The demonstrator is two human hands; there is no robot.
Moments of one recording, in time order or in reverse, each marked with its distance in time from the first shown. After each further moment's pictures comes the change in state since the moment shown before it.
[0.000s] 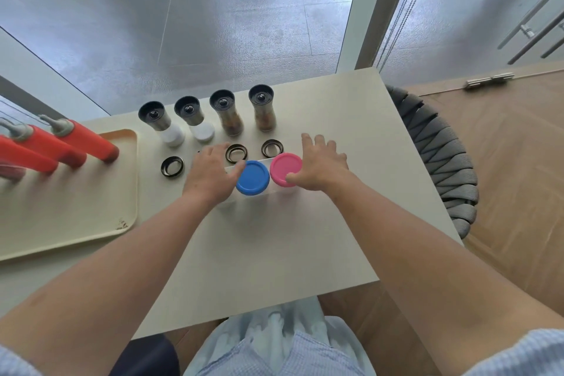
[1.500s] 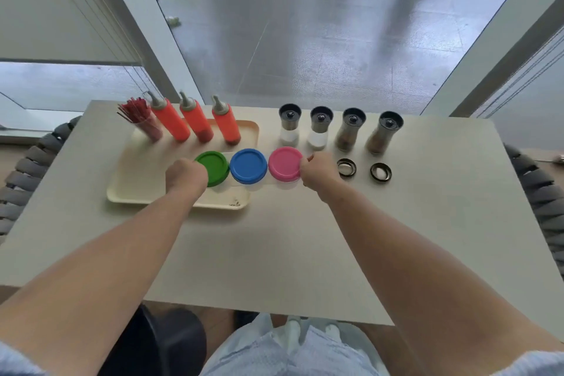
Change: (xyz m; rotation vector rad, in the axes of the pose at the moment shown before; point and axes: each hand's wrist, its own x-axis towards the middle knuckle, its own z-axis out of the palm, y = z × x) left_hand -0.067 -0.231 -0.163 -0.249 0.242 -0.807; right_hand -0.005 -0.272 0.049 0.597 -0.053 0.040
